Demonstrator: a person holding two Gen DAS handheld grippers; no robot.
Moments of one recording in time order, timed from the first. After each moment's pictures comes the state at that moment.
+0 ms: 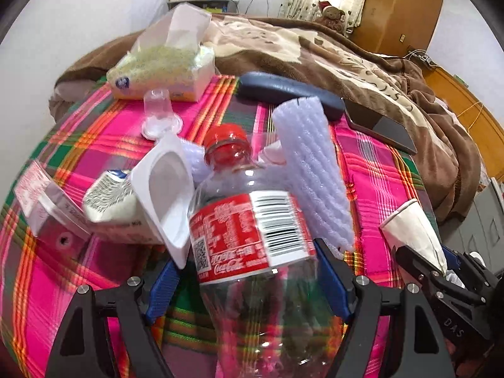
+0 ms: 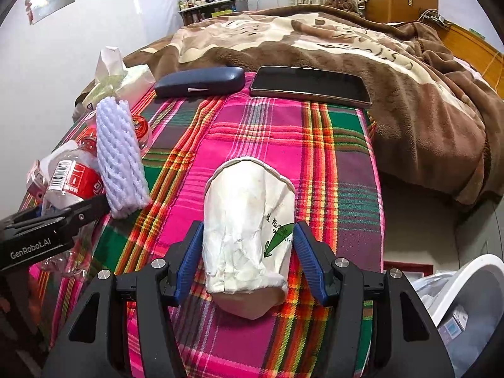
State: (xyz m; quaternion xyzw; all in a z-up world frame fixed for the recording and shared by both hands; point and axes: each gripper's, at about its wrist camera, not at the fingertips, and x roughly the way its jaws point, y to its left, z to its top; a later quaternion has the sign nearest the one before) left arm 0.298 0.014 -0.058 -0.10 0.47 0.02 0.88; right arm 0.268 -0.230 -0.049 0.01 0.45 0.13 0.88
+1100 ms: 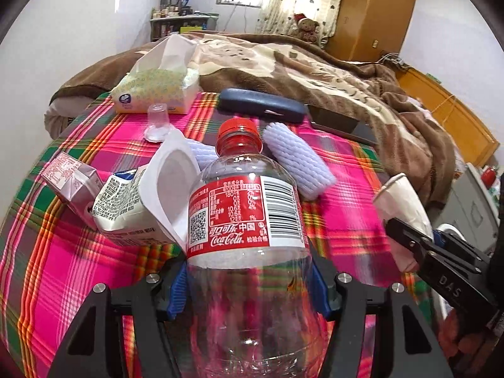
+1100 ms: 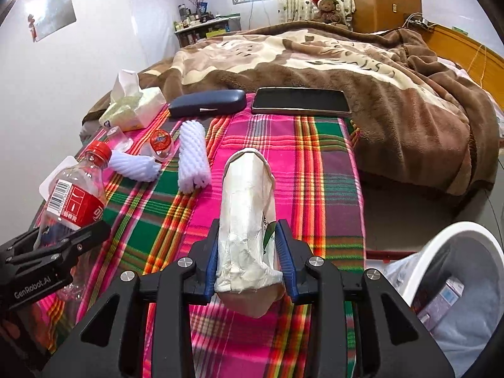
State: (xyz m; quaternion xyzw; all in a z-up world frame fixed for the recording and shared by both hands) left arm 0.234 0.003 -0.027 -0.08 0.43 -0.03 0.90; right arm 0.223 -0.235 -0.022 0.04 0.42 0.11 0.90
